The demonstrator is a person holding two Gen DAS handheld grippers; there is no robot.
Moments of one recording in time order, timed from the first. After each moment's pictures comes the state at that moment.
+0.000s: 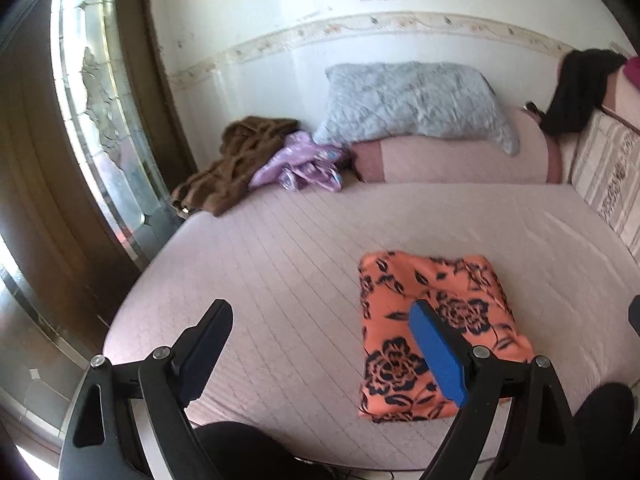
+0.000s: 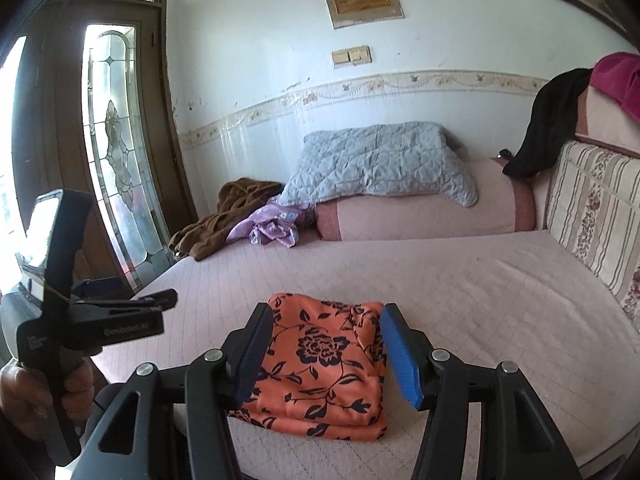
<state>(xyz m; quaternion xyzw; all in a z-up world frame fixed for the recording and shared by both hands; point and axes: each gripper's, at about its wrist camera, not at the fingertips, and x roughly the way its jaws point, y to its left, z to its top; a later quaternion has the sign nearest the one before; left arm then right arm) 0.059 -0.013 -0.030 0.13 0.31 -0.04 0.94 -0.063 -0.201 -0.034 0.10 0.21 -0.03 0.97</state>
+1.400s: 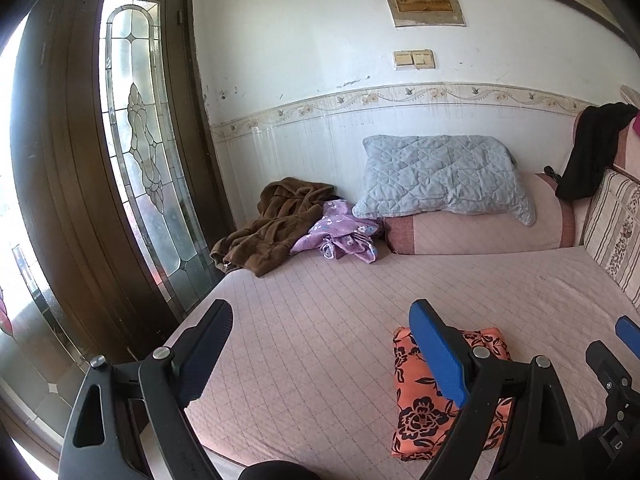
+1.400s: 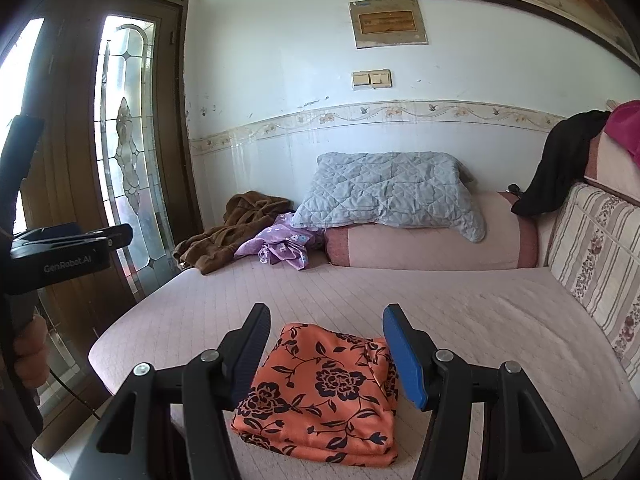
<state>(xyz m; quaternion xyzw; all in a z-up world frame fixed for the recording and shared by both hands) 0.039 0.019 0.058 0.11 0.21 -0.01 0.97 -0.045 -0.167 0.016 0.06 0.19 -0.03 0.98</state>
